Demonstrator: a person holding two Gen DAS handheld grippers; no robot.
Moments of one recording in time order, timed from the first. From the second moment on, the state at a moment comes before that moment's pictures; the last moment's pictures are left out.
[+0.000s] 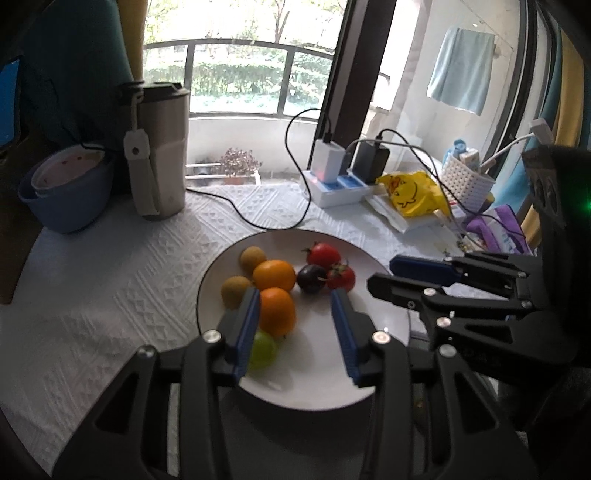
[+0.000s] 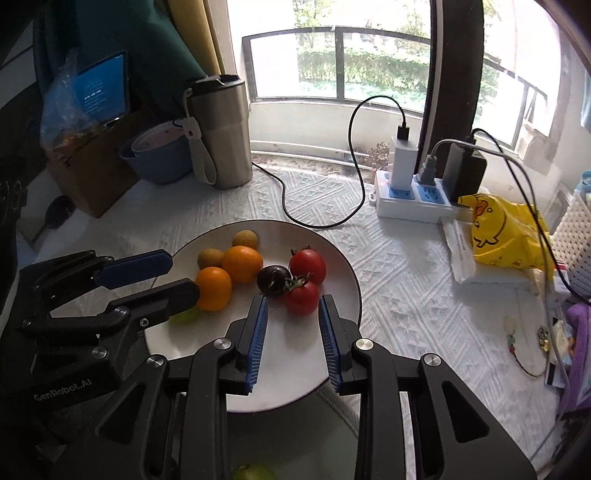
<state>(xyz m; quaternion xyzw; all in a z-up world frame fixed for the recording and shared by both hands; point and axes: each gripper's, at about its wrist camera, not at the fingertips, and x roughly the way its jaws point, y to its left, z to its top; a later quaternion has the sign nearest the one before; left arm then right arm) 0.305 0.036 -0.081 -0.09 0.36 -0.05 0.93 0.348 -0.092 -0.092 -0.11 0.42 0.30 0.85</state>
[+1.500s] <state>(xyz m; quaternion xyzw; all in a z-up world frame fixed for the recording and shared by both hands) 0.177 -0.021 -0.075 -0.08 0.35 -0.05 0.93 0.221 -0.159 -0.067 -0.09 0.39 0.30 0.87</state>
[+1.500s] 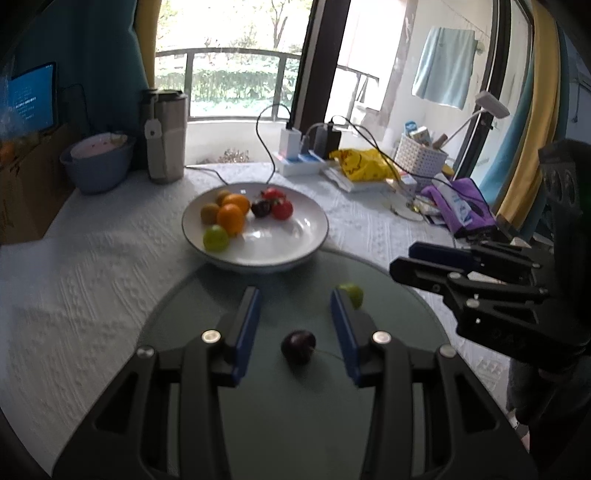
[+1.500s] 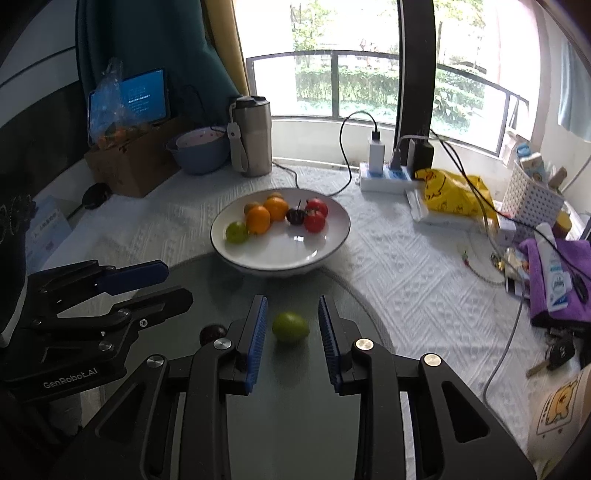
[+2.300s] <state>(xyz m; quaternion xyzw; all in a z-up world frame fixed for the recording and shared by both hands) 0.208 -0.041 -0.122 -0.07 0.42 -0.01 0.90 0.232 -0.170 -0.099 -0.07 0.42 0.32 0.85</state>
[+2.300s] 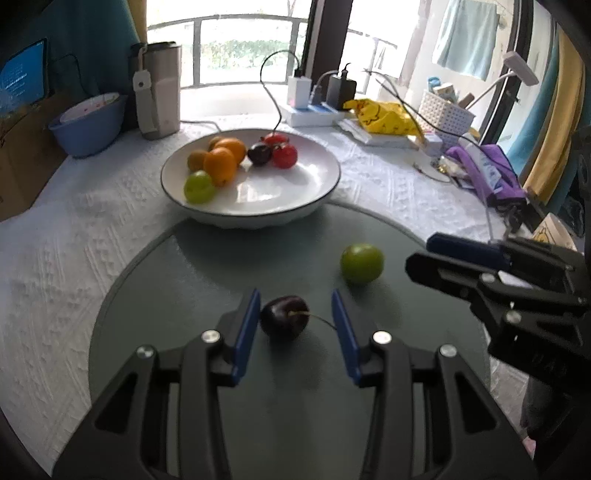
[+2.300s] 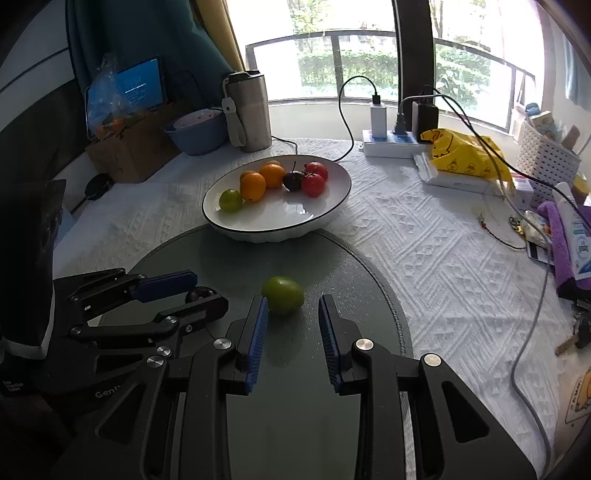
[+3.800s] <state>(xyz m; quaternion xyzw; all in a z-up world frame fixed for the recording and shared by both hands) 0.198 -0.019 -0.102 -0.07 0.40 -0.03 0.91 0.246 -0.139 -0.091 -0.09 0.42 0.34 0.84</state>
